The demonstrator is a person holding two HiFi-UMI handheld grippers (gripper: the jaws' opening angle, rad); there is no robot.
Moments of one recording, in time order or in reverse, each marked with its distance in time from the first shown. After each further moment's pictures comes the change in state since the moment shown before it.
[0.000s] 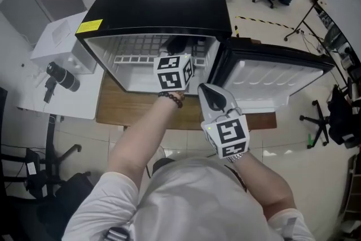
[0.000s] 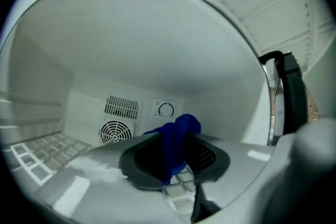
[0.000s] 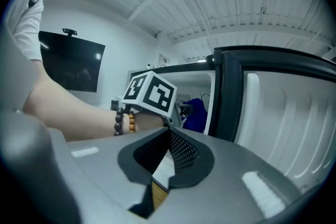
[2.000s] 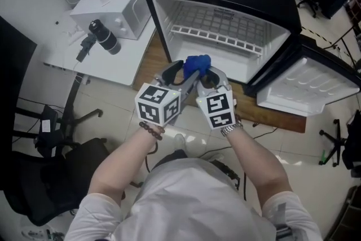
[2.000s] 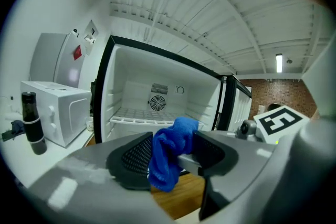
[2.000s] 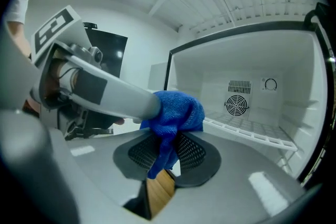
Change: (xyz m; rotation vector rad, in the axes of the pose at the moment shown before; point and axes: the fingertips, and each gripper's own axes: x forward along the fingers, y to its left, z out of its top) left arm -0.241 0.083 -0.050 -0.010 0.236 -0.046; right arm 0.115 0.165 -0.039 -0.080 0.028 0.225
